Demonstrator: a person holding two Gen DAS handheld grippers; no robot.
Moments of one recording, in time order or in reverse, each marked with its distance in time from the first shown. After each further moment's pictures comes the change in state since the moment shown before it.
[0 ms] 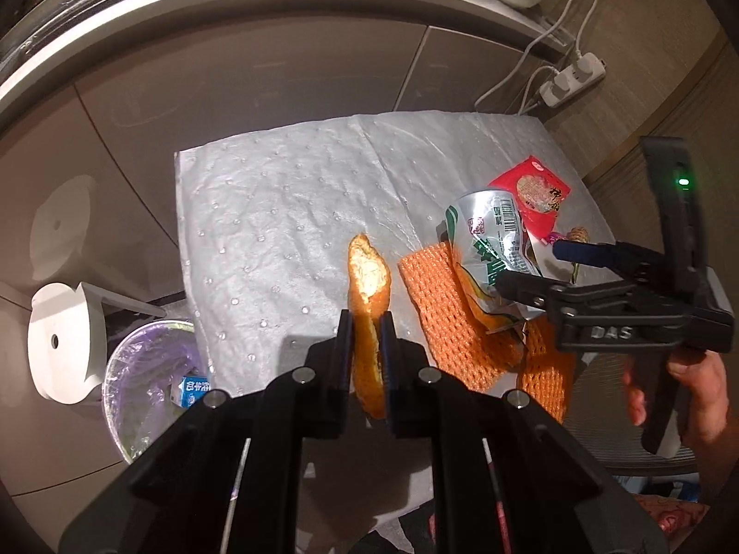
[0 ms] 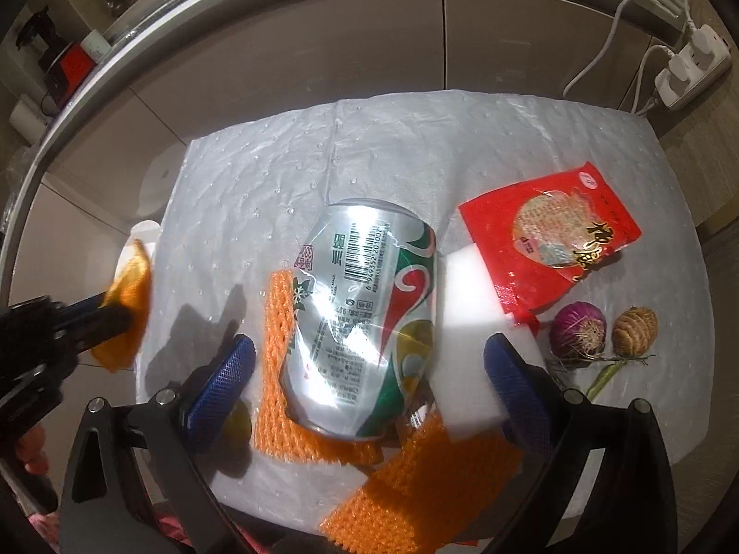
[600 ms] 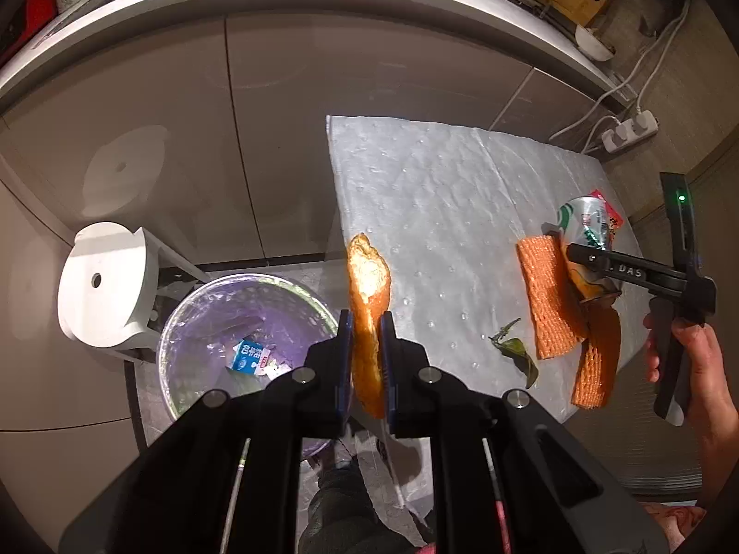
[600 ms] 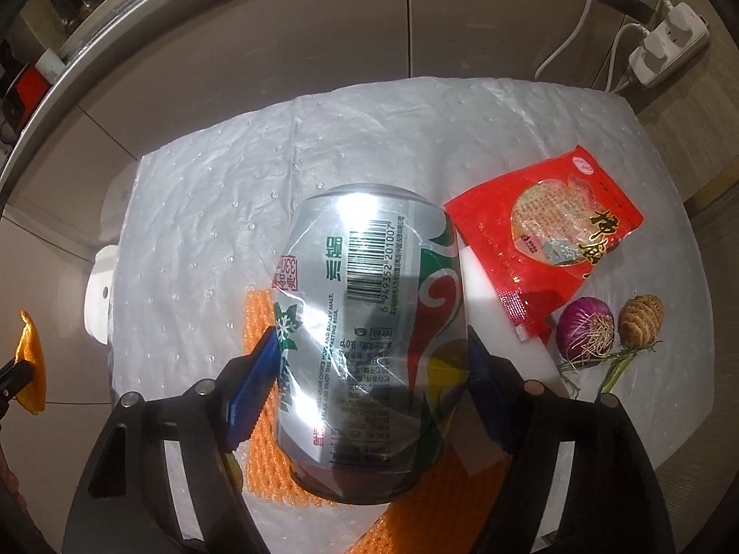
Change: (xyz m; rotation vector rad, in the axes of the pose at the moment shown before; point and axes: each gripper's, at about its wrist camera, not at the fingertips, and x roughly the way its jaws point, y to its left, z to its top) left arm -0.043 0.104 -0.051 -0.172 -0.039 0.087; right arm 0.000 -0.002 0.002 0.081 -0.041 -0.085
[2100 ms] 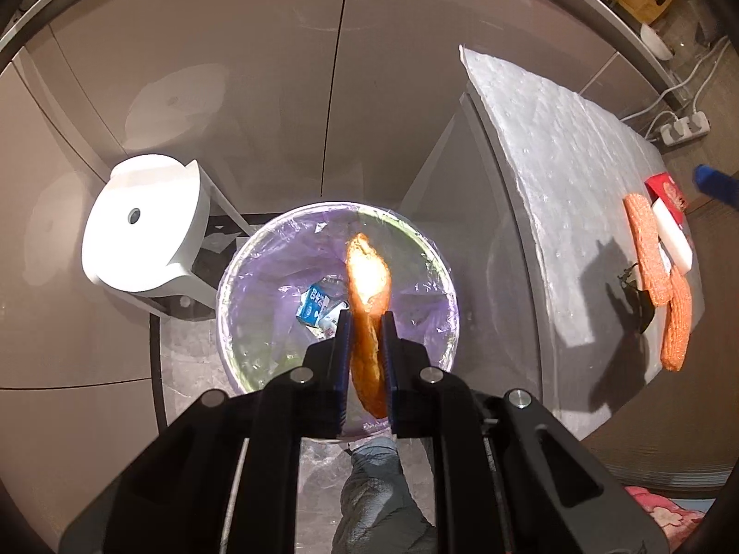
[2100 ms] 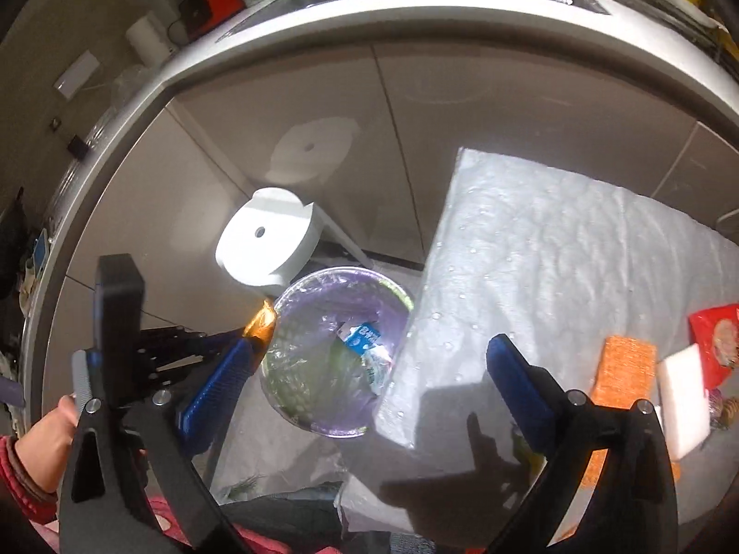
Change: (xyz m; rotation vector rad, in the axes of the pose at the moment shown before) left arm 0.041 0.101 -0.057 -0.068 0.085 0.075; right arm -0.078 0.196 -0.023 -0.350 -0.035 0.299
